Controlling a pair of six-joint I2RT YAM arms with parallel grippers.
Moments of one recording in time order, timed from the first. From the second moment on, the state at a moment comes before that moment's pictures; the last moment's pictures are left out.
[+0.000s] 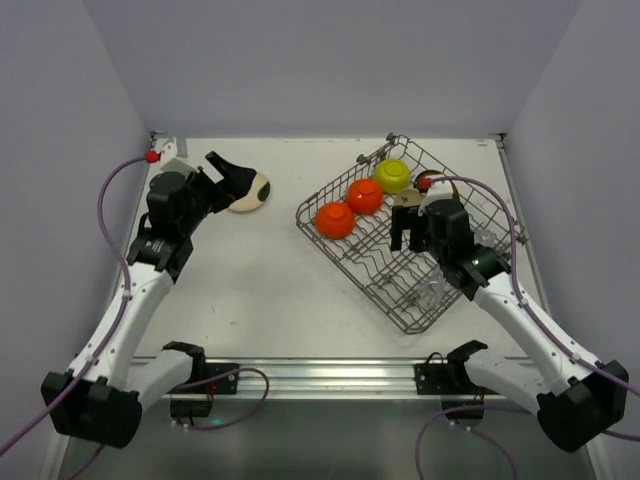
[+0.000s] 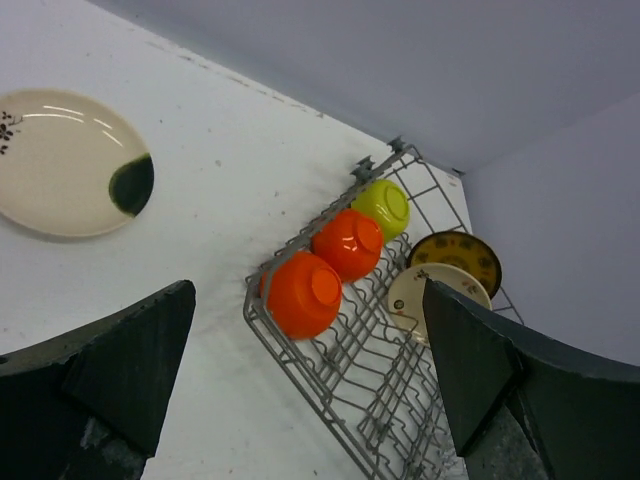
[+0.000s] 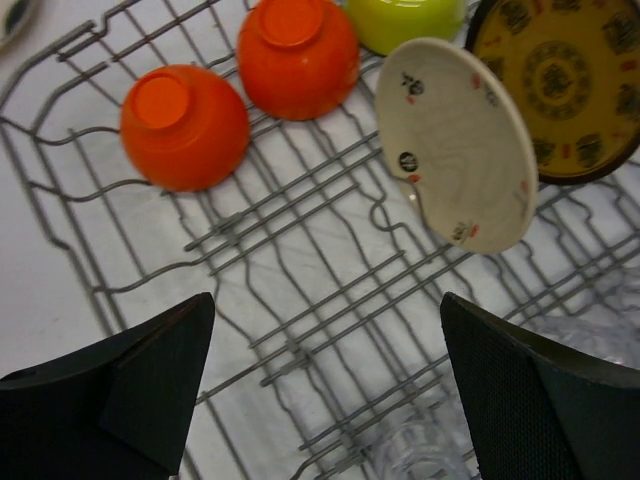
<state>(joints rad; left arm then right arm) -0.17 1.08 0.96 -0.12 0.08 -0.74 0.47 0.96 0.83 -0.40 0.19 0.23</state>
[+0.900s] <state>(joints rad) -0.21 0.67 0.75 -0.49 0.07 -0.38 0.33 1.61 1.28 -0.44 0.29 -0.55</state>
